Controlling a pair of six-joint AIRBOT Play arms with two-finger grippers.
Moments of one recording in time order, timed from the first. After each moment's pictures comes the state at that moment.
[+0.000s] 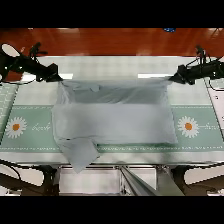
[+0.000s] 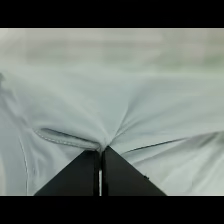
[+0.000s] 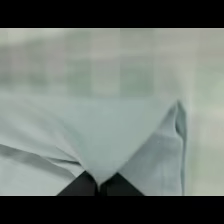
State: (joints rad) left arm 0.16 -1.72 1.56 1.03 -1.31 -1.37; right arm -0.31 -1.69 1.47 -0.89 1.30 1.24
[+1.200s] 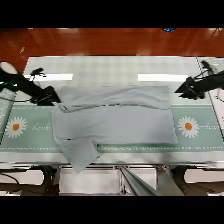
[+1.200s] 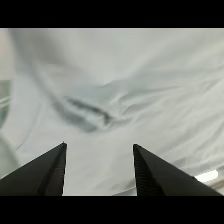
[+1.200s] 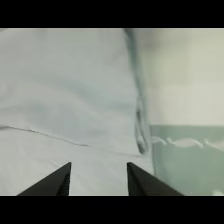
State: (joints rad) left arm 0.26 -1.54 1.22 1.12 -1.43 -1.36; right arm -0.41 -1.53 1.30 -1.00 1.41 1.37
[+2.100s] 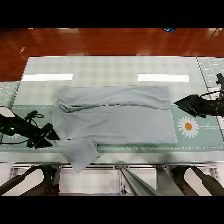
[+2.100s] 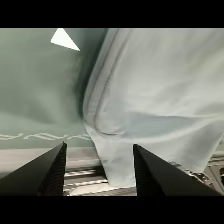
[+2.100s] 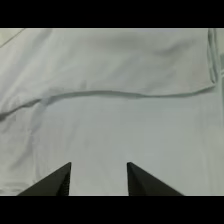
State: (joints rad) left arm 0.36 -1.16 0.54 1.18 -1.40 -1.54; right arm -0.47 -0.94 0.73 -0.76 1.24 1.22
